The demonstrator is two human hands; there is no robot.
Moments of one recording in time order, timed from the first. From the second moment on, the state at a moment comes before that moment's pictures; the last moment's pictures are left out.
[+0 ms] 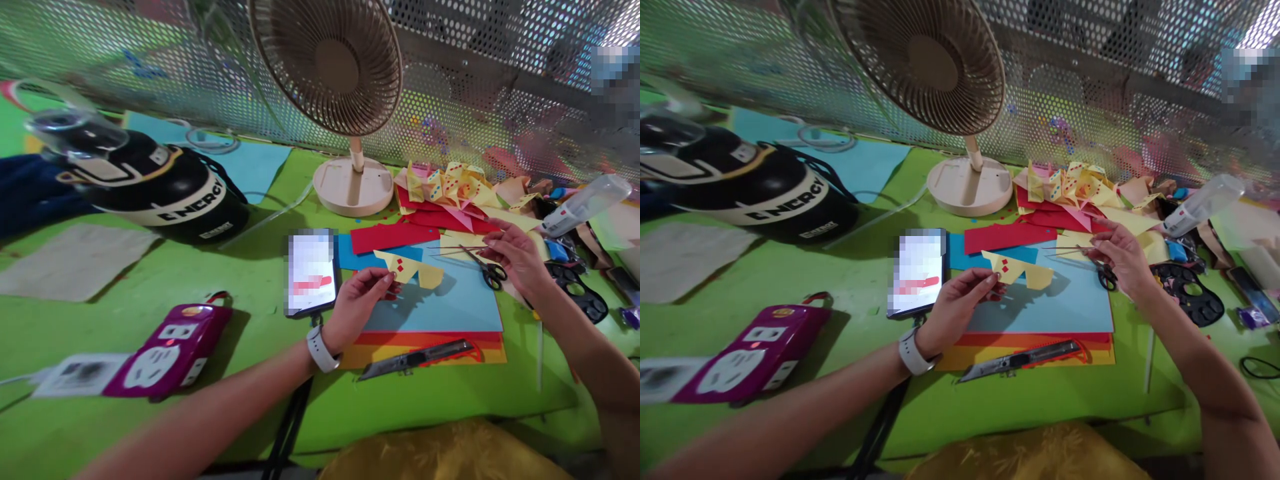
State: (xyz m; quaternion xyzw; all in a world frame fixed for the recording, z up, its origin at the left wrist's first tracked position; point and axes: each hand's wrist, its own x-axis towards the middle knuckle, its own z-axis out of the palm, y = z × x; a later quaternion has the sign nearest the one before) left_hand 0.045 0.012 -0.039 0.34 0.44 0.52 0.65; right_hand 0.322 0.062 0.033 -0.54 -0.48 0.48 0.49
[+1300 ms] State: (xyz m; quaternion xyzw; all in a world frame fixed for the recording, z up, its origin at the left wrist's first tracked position) left_hand 0.046 0.013 -0.042 0.34 0.43 0.52 0.65; right_hand 0.281 0.113 0.009 -0.53 -0.78 0.17 0.30
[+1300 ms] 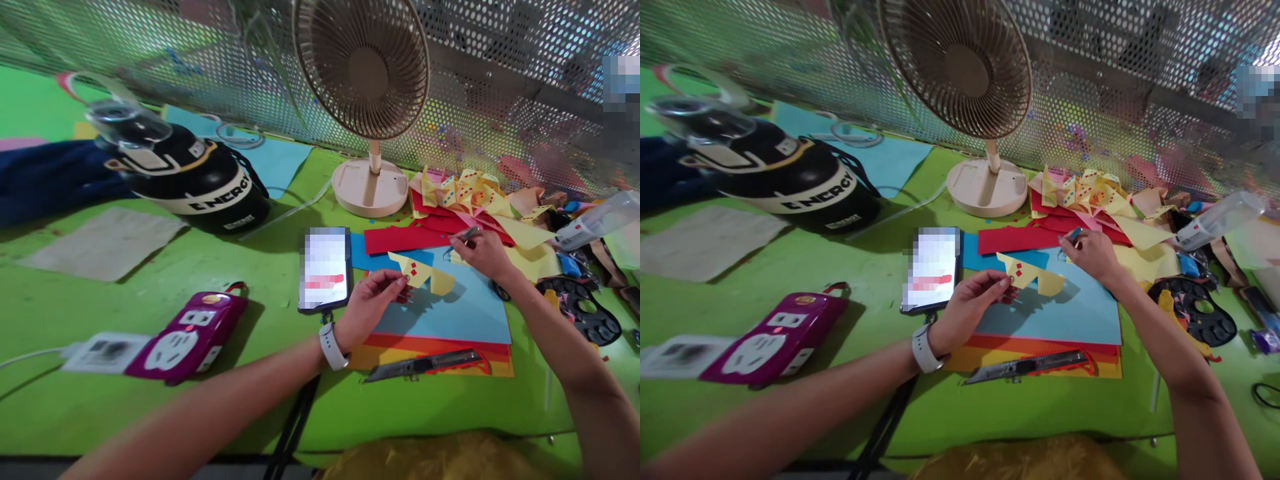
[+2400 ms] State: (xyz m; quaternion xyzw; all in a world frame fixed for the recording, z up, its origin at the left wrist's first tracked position) left_hand 0.045 0.012 -0.043 0.35 0.42 0.52 0.66; right_hand 0.221 0.136 -0.046 -0.51 -0.71 0.27 0.41
